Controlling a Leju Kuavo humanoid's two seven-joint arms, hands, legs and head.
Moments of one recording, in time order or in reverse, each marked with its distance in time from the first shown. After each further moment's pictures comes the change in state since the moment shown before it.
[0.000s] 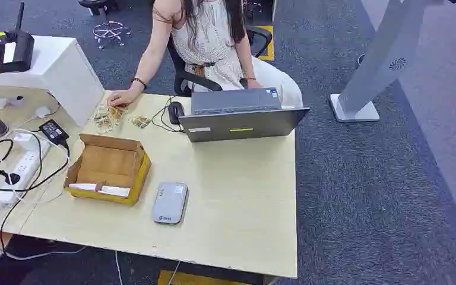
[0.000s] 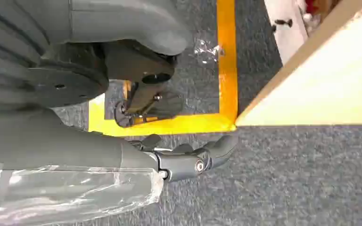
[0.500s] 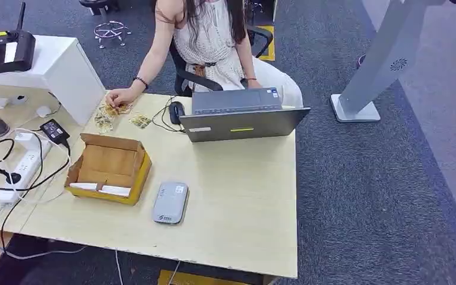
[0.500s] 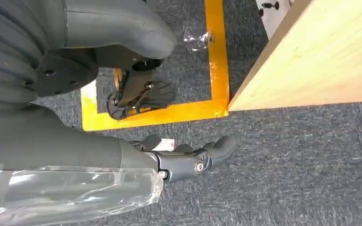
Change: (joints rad) left arm 0.025 -0.061 -0.167 -0.284 0.453 -0.124 -0.181; right arm -0.001 0.002 -0.041 -0.024 -0.016 -0.050 -0.005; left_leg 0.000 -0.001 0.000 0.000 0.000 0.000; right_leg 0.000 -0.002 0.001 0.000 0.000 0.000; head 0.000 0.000
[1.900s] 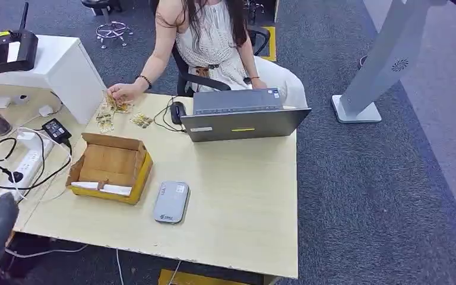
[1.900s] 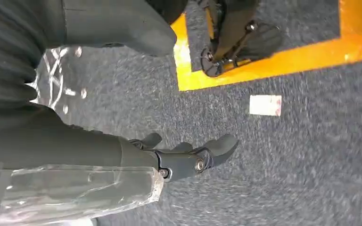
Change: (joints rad) left arm 0.169 0.050 -1.060 -1.482 -0.353 0.512 0.140; right arm 0.015 0.000 -0.069 0.041 0.205 -0.185 0.407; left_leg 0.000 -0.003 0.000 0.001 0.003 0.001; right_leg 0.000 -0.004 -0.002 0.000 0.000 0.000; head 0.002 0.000
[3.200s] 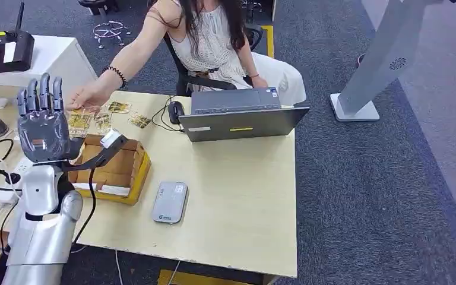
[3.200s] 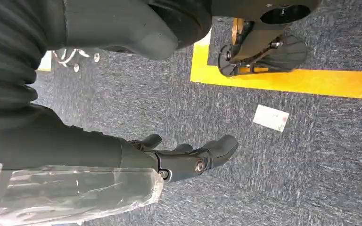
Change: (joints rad) left arm -0.545 0.261 -0.208 0.831 -0.887 0.073 0.590; right arm -0.003 -0.003 0.113 0.008 0.125 0.063 0.063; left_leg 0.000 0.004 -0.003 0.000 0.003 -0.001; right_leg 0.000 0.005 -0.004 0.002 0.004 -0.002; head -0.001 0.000
